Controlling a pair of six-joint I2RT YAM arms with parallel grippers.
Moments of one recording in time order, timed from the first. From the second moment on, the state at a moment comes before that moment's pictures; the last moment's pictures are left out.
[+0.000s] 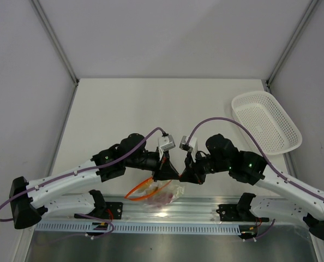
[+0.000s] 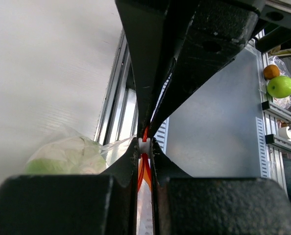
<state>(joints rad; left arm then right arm) -1.04 1.01 0.83 -0.18 0.54 -0.33 1.01 0.92 0.92 -0.59 -0.45 0.18</state>
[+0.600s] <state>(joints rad) -1.01 1.01 0.83 -0.18 0.48 -0.33 1.03 0.86 0.86 -0.49 -0.24 0.36</state>
